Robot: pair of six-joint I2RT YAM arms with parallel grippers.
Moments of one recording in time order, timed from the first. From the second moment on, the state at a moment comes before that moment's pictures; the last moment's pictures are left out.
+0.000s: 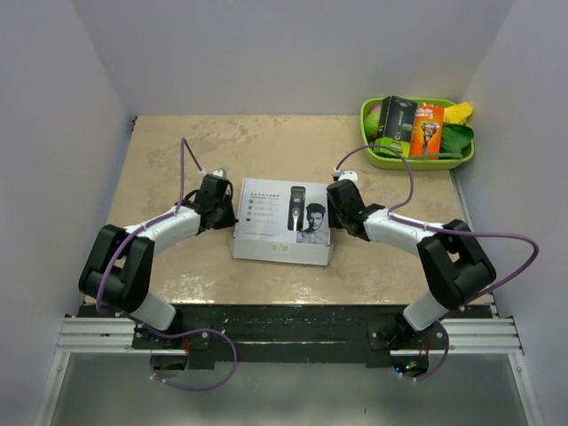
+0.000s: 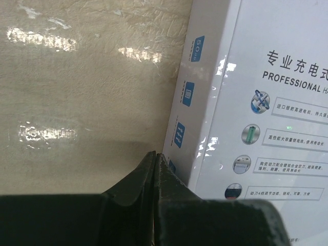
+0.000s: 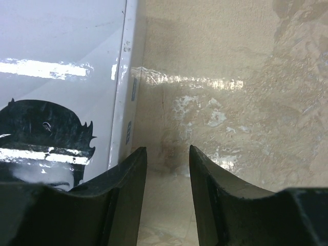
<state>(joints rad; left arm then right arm) -0.38 1.54 0.82 -0.20 -0.05 -0.56 0.56 1.59 0.85 -0.13 0.34 0.37</state>
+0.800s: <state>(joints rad) -0.37 1.52 0.80 -0.23 -0.04 -0.56 0.54 1.65 0.91 -0.11 0.27 0.27</state>
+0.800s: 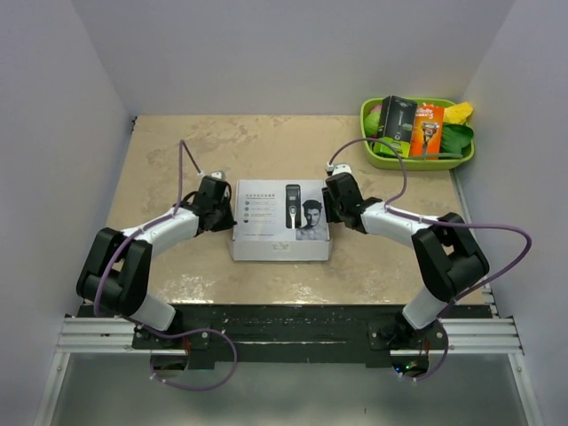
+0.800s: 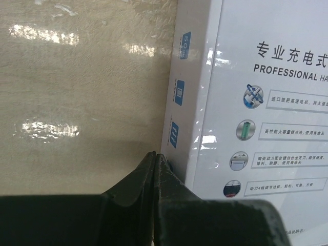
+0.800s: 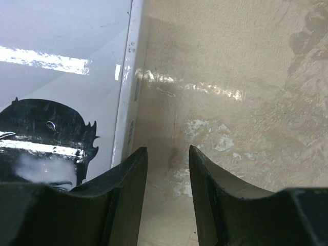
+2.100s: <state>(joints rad) -0.38 1.27 0.80 -0.50 -0.11 -0.54 0.57 1.28 0.75 -0.14 0.41 0.39</state>
